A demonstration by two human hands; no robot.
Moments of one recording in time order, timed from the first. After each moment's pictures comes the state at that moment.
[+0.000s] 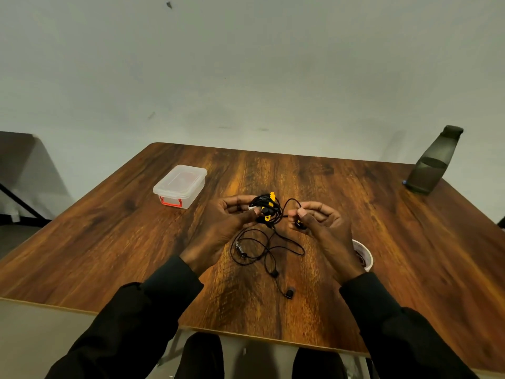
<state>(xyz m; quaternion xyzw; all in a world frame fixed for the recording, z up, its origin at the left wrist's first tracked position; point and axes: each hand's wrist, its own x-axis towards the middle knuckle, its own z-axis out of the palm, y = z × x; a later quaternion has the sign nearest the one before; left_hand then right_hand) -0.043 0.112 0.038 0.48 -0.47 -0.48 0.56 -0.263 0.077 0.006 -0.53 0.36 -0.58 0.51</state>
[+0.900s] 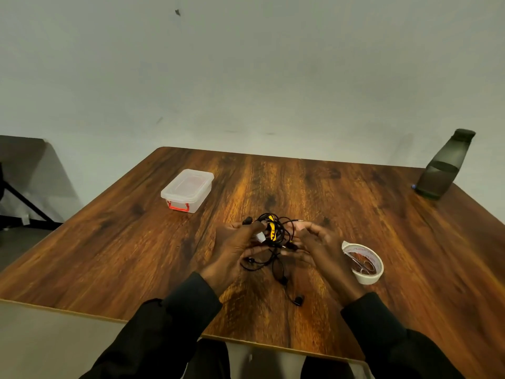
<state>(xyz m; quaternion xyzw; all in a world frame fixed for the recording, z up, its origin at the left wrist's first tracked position) -0.060 0.112 0.014 0.53 -0.29 -0.56 0.57 -0.244 0.093 -0.009 -0.52 0.41 -0.50 0.56</state>
